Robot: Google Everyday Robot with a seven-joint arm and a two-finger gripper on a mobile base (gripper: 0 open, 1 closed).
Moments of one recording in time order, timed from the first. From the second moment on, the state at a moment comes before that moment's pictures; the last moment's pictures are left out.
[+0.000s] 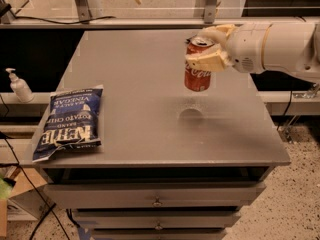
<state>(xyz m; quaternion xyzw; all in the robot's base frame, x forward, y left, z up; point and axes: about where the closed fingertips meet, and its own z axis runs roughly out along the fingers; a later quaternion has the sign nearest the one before) 0.583 -0.104 0.970 -0.48 0.66 0.14 0.57</state>
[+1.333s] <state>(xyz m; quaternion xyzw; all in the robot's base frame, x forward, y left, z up) 0.642 -0.114 0.950 -0.47 0.63 0.08 0.62</state>
